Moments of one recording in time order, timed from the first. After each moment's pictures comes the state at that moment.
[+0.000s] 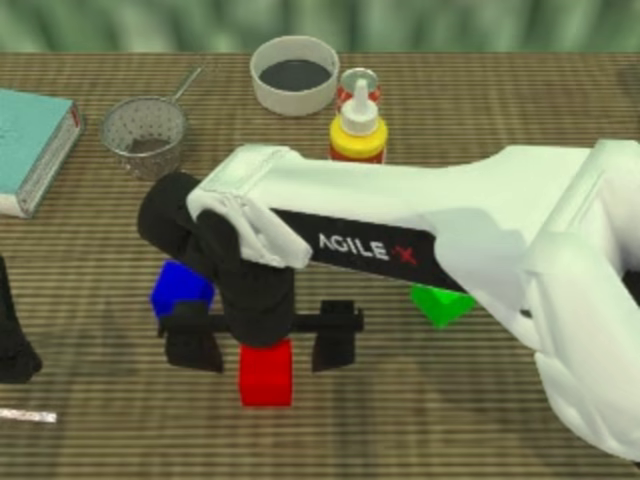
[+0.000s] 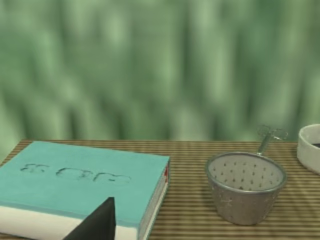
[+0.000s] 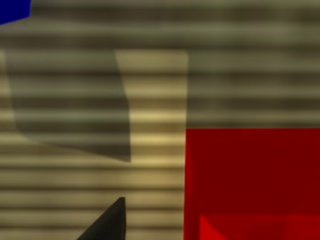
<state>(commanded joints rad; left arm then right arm) 0.00 0.00 0.00 0.00 0.00 0.00 0.94 2.44 1.96 -1.07 0.03 0.95</state>
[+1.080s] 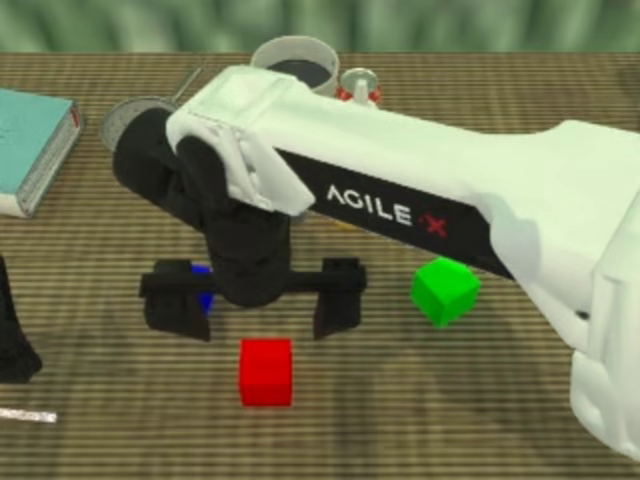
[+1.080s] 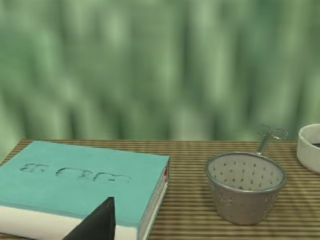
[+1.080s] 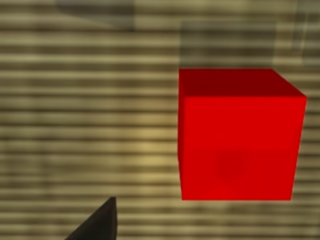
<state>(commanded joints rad) 0.00 0.00 0.00 0.00 0.00 0.00 0.94 2.39 2.14 -1.30 0.03 0.95</state>
